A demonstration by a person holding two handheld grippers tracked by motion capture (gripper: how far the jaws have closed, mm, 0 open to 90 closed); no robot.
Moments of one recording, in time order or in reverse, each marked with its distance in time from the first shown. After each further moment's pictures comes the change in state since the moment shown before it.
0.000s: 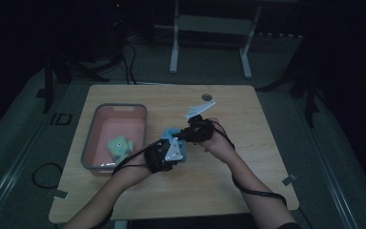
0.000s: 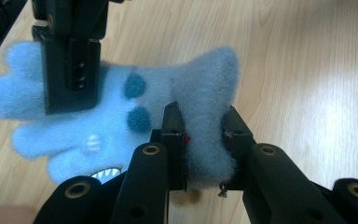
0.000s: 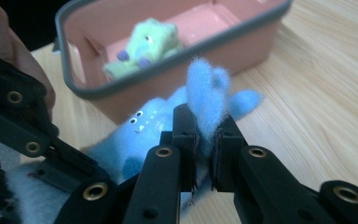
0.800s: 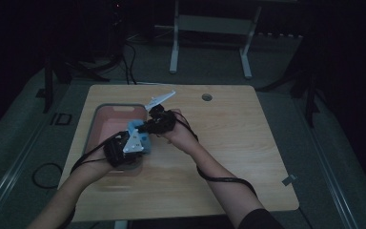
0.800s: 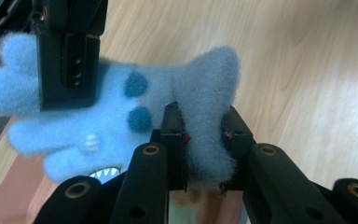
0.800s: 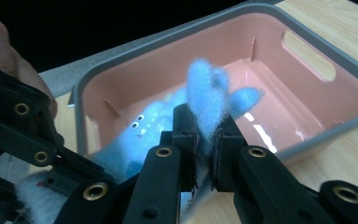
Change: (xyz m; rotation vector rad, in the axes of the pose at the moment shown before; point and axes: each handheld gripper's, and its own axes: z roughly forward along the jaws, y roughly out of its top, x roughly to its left) left arm 0.035 -0.071 -0.056 0.078 0.078 -0.068; right arm 0.030 0.074 0.076 -0.035 0.060 -0.027
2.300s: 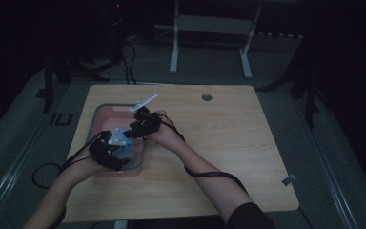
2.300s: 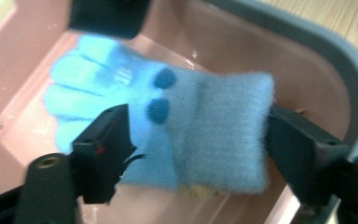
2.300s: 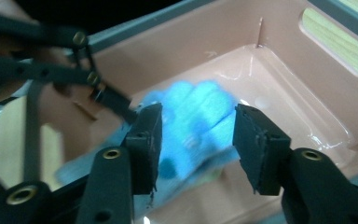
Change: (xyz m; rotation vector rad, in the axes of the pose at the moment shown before) left arm 0.028 -0.056 0.025 0.092 -0.012 -0.234; right arm -0.008 0.005 0.054 0.078 -0.017 0.013
